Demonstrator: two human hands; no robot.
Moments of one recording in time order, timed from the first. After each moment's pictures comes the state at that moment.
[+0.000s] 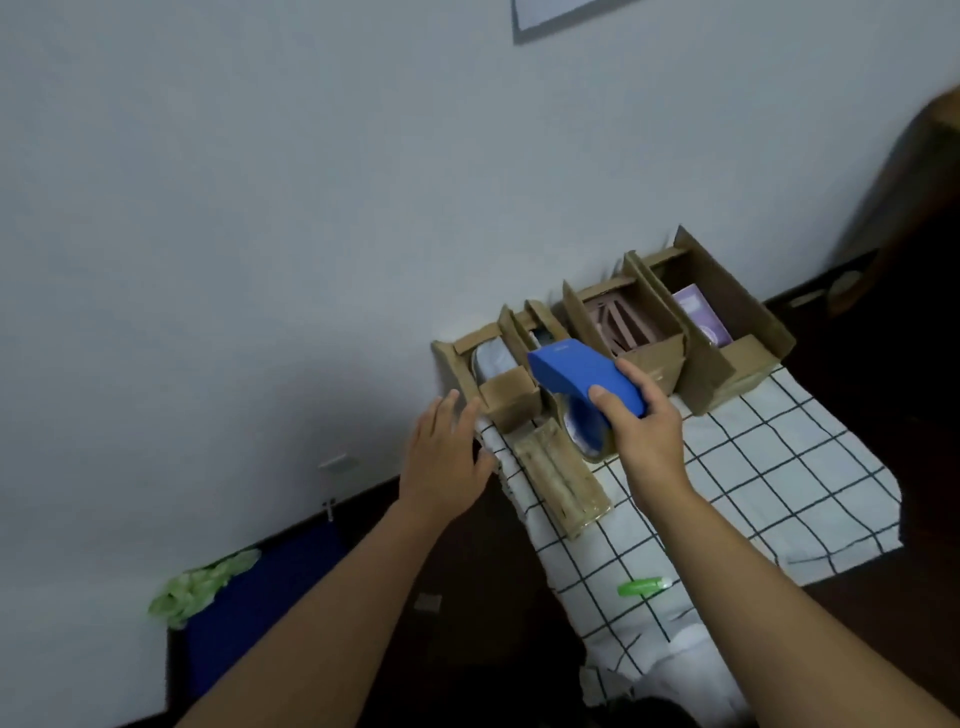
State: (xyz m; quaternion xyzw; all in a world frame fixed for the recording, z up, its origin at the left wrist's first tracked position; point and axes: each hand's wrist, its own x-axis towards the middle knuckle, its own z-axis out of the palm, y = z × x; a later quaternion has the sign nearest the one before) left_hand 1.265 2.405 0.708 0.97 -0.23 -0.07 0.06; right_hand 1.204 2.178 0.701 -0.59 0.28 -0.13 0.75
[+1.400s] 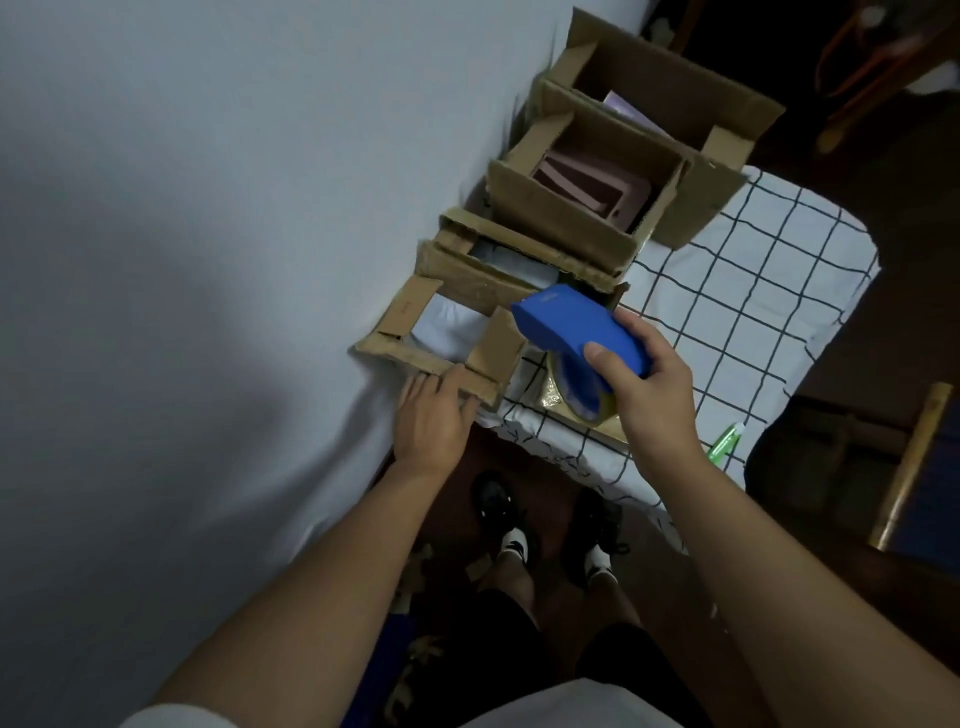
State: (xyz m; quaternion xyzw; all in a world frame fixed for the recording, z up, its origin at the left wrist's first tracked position) left_hand 1.480 2.445 0.542 0.87 -0.44 -0.21 0.11; right_hand 1.306 2.302 0.612 -0.51 0.53 -0.25 0.63
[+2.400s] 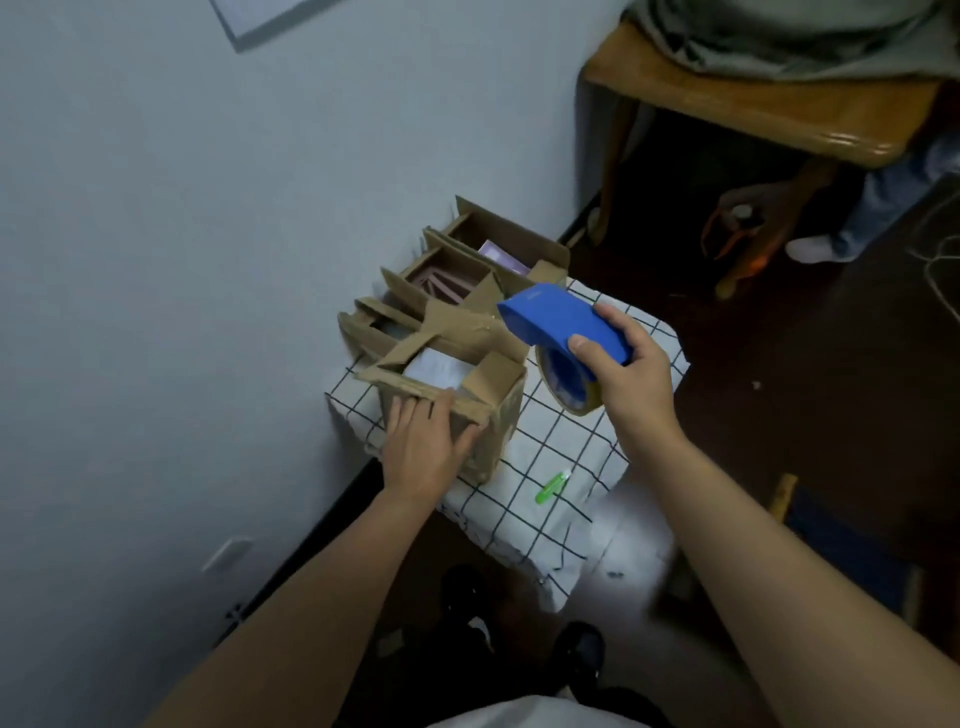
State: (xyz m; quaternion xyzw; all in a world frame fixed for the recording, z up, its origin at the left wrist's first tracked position) left_hand 1.191 2.356 0.703 0.89 -0.43 -0.05 0.14; right_hand 1.042 2.179 0.759 -0.56 0.36 -0.34 0.66
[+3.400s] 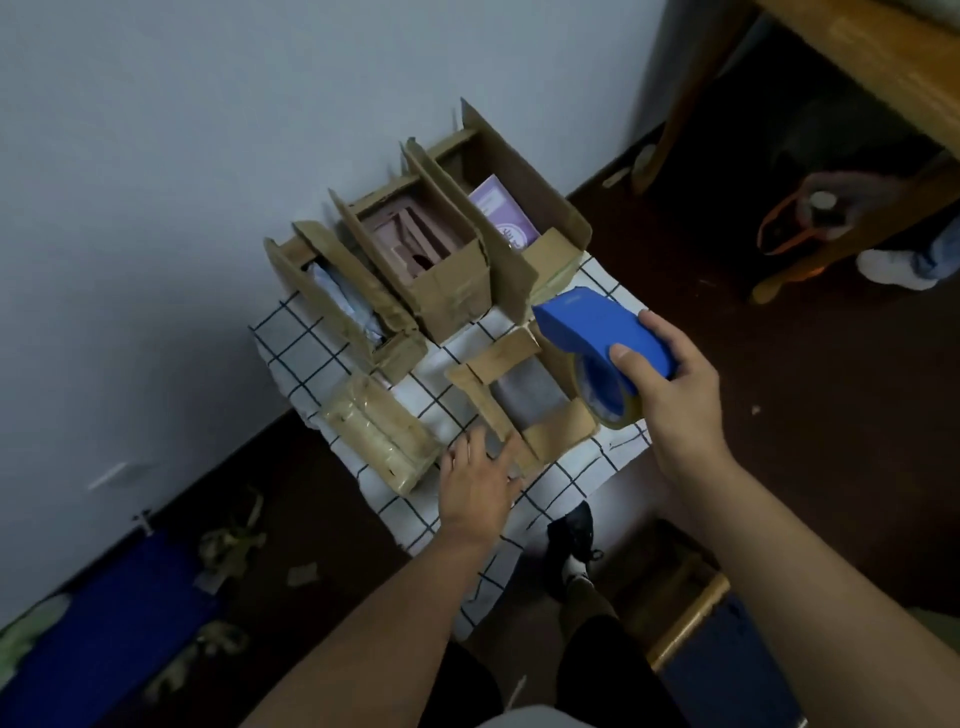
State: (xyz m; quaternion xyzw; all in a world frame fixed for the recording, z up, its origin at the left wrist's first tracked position) left_hand 1.135 2.200 0.537 0.91 -0.35 -0.20 0.00; right_hand 1.085 1.998 0.656 -0.61 0.42 -0.19 0.65
